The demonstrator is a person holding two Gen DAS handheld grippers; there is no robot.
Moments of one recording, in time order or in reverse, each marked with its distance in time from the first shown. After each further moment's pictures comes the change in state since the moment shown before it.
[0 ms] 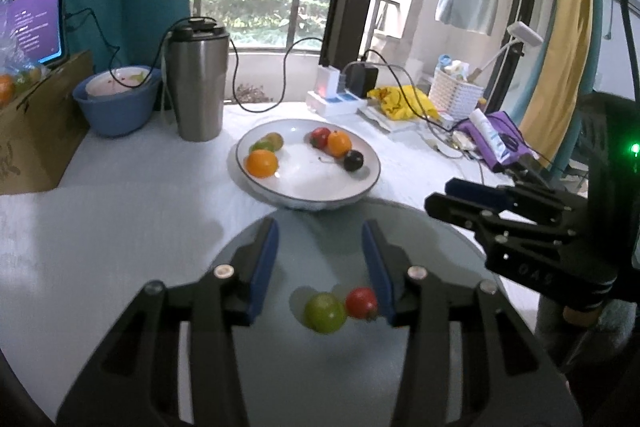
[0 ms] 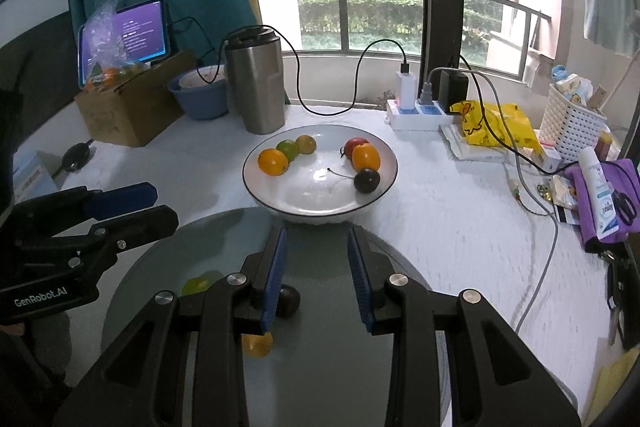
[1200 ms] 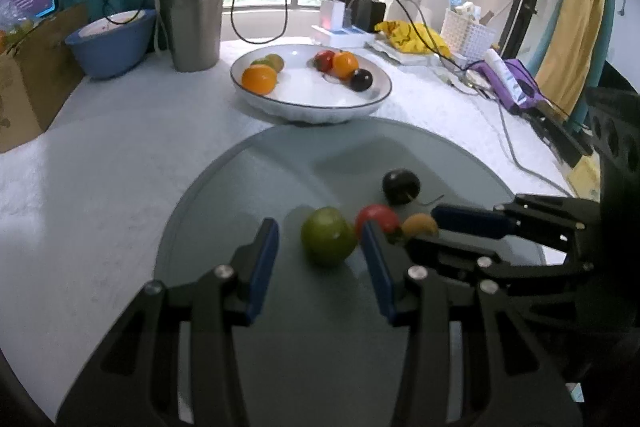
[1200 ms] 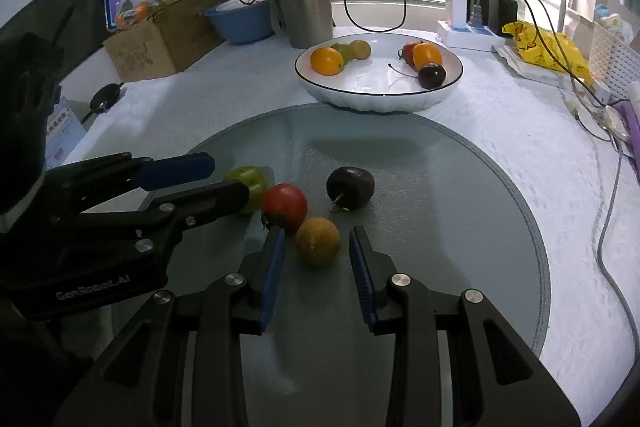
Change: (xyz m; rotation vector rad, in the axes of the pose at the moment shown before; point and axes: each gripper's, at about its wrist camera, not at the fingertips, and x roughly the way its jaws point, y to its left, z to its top) left arm 0.035 -0.005 -0.048 0.012 0.159 0.036; right arm 0.026 0.026 -0.059 -0.006 0.186 0.145
